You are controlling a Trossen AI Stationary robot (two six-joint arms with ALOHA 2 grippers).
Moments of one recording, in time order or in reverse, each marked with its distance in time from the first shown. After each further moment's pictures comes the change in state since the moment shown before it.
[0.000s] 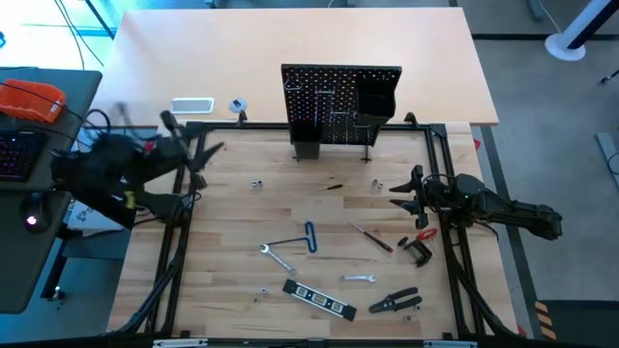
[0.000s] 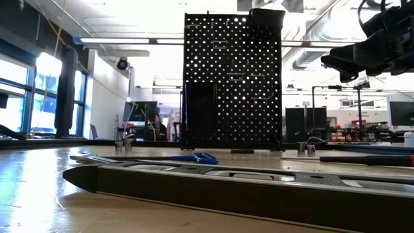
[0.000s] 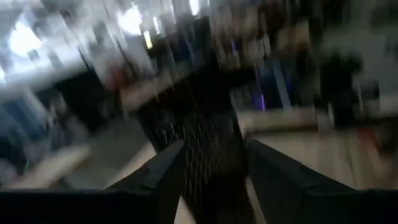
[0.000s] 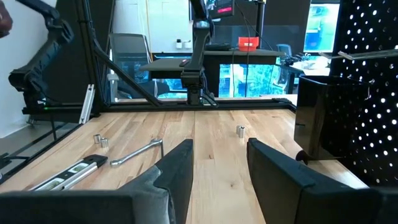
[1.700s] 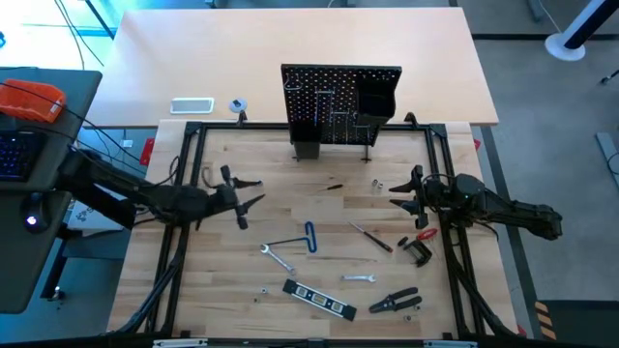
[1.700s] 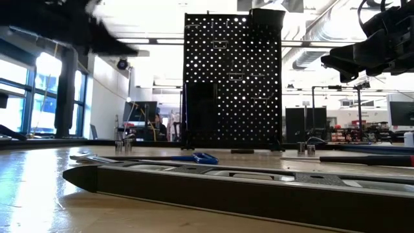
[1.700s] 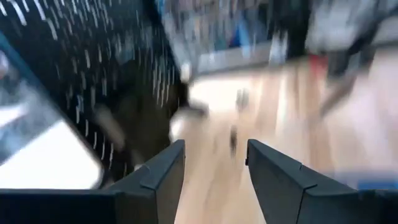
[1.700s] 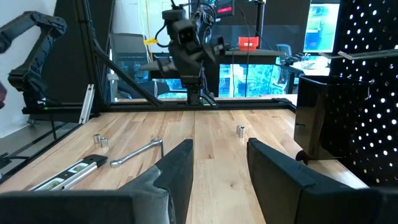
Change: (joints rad) left arm -0.037 0.133 -0.748 0.690 0.062 -0.207; right arm 0.000 0.000 0.000 0.000 0.000 0.000
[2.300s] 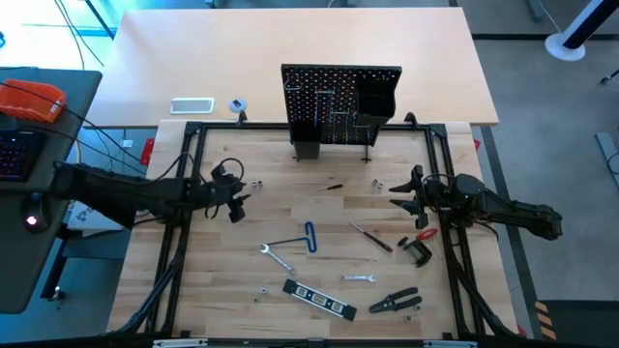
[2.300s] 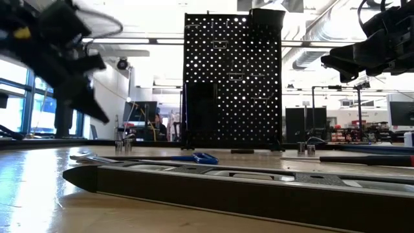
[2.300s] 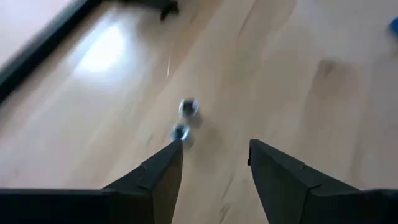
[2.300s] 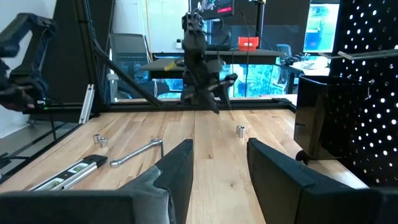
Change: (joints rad) left arm 0.315 -0.007 -0.075 -0.462 0.261 -0.327; right arm 0.000 0.000 0.000 0.000 0.000 0.000
